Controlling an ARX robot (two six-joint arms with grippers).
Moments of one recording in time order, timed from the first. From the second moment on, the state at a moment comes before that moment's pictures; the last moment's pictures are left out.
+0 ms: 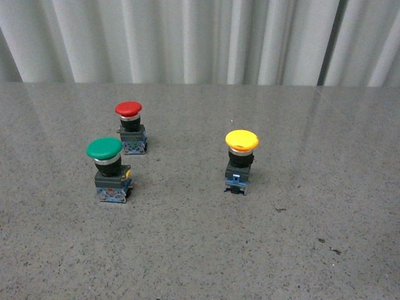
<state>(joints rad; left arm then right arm) 0.00 0.01 0.02 0.00 0.00 0.00 0.18 0.93 0.42 0.58 -0.12 0.25</state>
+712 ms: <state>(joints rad) 0.00 0.01 0.02 0.00 0.00 0.00 0.49 1.53 0.75 0.60 0.00 0.23</state>
